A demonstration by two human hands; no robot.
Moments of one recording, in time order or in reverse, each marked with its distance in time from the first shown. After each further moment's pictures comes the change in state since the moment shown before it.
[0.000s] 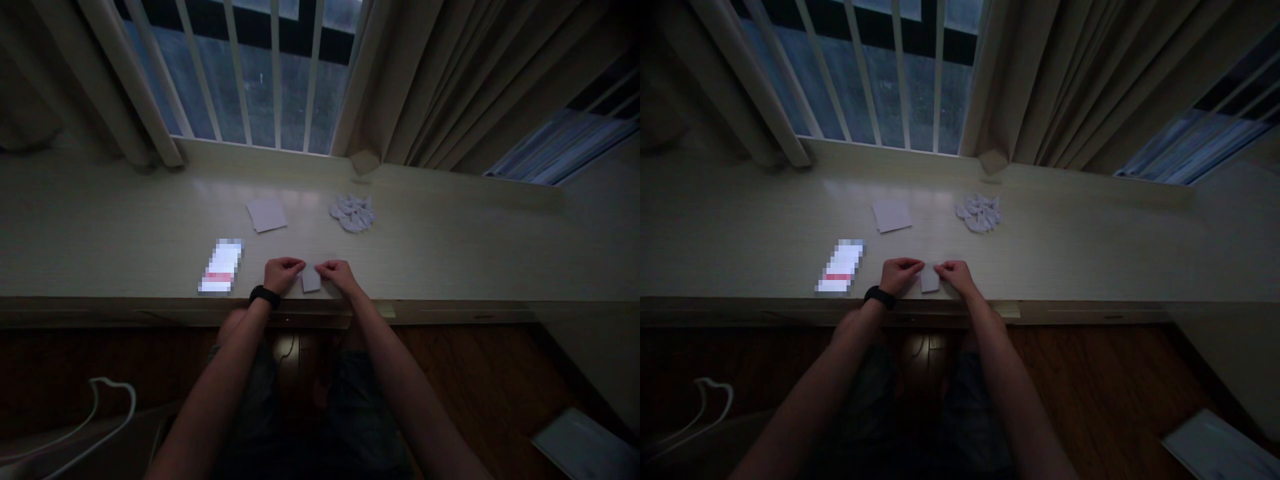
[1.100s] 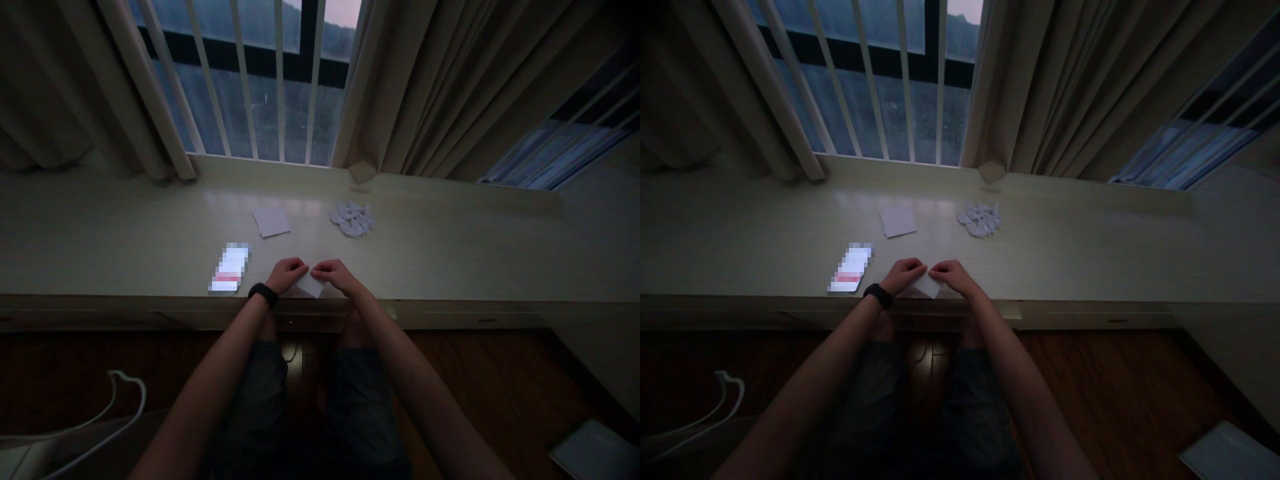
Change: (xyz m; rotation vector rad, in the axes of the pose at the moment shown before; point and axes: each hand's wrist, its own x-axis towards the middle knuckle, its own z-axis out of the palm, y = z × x) left_hand -0.004 0.032 -0.018 0.182 -0.289 0.169; right_hand -0.016 -0.041 0.003 -0.094 -0.255 -0.148
